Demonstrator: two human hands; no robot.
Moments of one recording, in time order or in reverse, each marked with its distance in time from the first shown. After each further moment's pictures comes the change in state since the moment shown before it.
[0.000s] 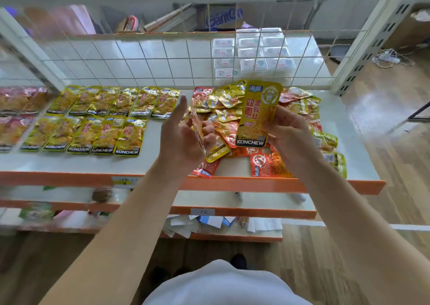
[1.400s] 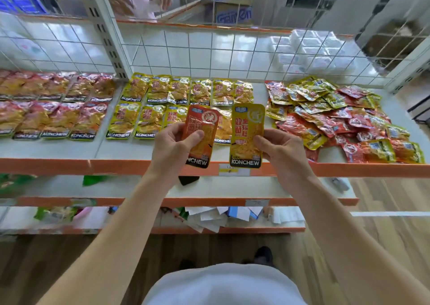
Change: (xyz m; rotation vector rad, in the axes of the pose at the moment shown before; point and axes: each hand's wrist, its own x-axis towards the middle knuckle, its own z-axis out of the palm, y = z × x) left_hand -0.110 0.182 -0.193 0.871 0.260 0.388; right_hand -0.031 0.081 0.265 -0.188 0.259 0.127
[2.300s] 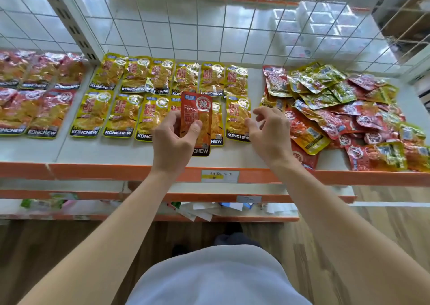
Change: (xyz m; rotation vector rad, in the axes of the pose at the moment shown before) left_hand 0.053 -0.046 0.050 0.312 0.160 0.374; right_hand 0.103 0.043 -0.017 -0.852 0.170 -0.333
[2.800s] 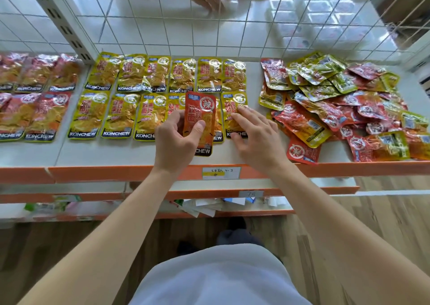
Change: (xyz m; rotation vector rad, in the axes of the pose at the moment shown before) left_hand 0.001 -0.004 0.002 0.001 -0.081 0.020; right_hand -0.023 0.007 0.014 -0.224 -0.194 -0.256
